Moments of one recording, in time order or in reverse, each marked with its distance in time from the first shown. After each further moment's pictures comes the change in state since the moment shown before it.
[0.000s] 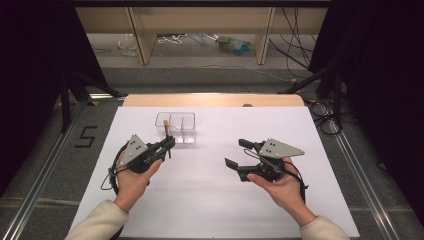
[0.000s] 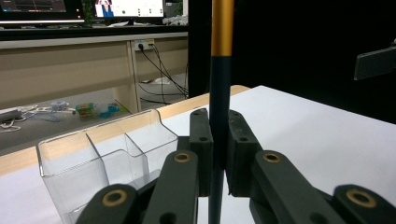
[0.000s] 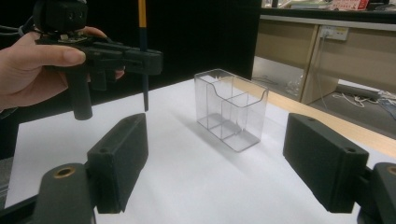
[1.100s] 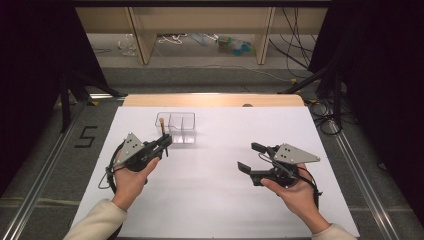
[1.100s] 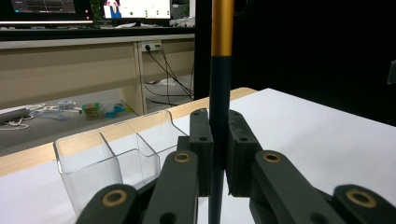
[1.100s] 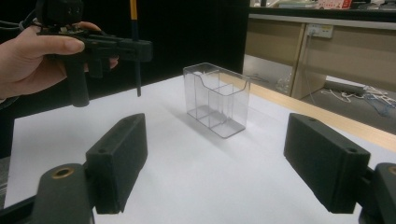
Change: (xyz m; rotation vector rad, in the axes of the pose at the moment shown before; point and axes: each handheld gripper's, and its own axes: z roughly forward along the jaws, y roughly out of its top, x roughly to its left) left arm 0.007 0.000 -0.002 -0.010 0.025 -0.017; right arm -0.006 -0.010 -0.031 0.007 -0.037 0.022
